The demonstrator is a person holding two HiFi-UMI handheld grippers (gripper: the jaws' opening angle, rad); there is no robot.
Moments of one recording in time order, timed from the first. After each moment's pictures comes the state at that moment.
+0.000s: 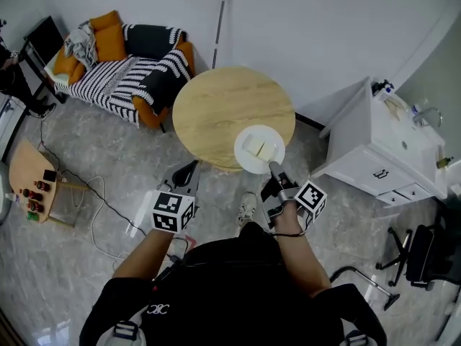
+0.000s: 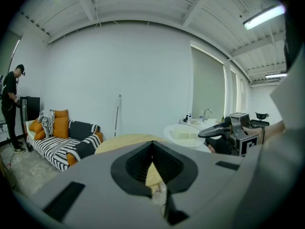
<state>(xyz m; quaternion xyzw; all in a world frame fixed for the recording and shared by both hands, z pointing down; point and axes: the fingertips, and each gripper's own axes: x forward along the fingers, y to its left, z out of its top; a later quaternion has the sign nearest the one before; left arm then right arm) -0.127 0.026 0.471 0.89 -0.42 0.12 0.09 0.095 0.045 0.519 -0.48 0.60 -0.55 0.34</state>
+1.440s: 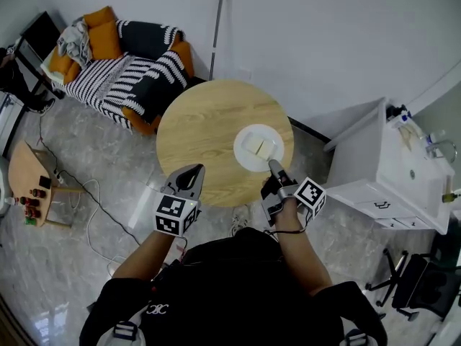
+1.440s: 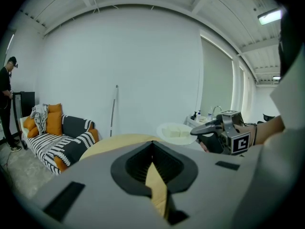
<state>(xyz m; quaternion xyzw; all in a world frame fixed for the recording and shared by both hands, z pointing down) -0.033 -0.124 0.496 0.89 -0.42 0.15 0.12 0.177 -0.134 0.546 -0.47 0.59 -0.59 0.30</state>
